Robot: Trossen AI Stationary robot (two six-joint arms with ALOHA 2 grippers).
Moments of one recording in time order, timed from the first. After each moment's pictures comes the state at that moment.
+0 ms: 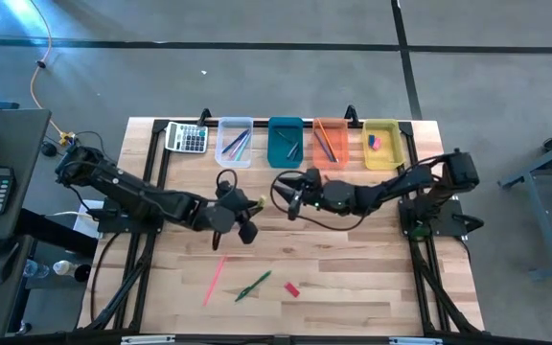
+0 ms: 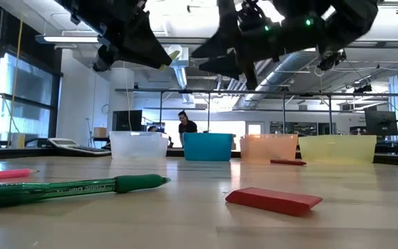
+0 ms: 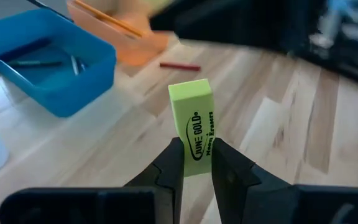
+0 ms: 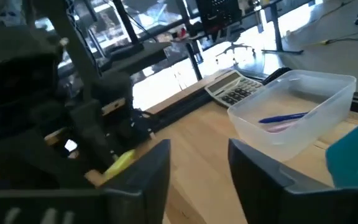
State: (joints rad) left arm -0.18 1.38 0.81 -0.08 -0.66 -0.61; right arm 0.08 1.67 0.76 0.82 0.44 0.41
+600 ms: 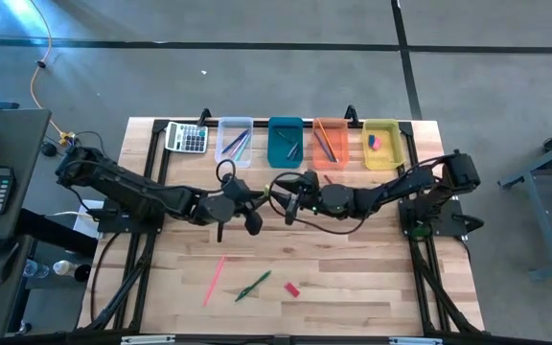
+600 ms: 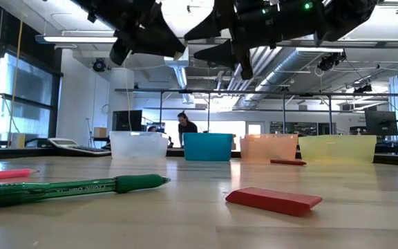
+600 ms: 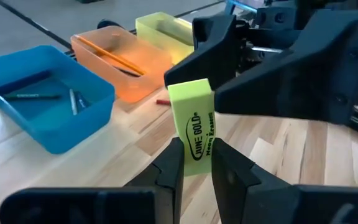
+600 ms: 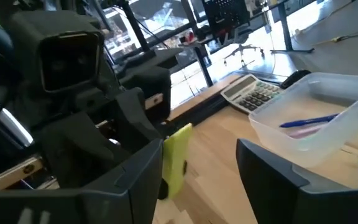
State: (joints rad) left arm -0.13 1.39 0.81 0.09 -0.67 -0.54; right arm 0.12 1.67 0.82 0.79 0.46 0.45
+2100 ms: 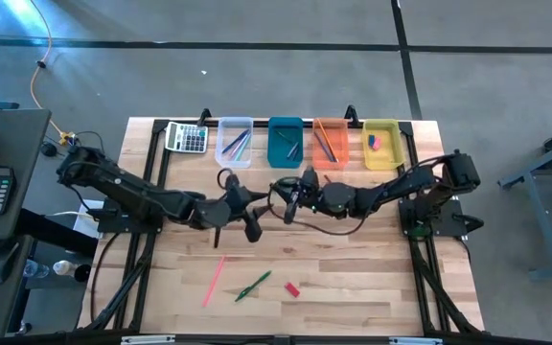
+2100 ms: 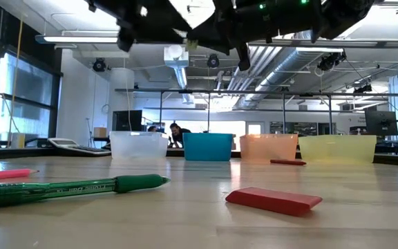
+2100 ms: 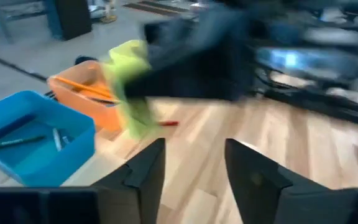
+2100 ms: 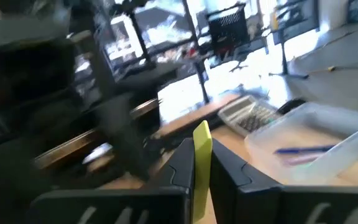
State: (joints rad) left arm -0.19 1.39 0.81 0.20 -0.68 -0.33; right arm 0.12 1.67 0.84 0.84 0.48 0.31
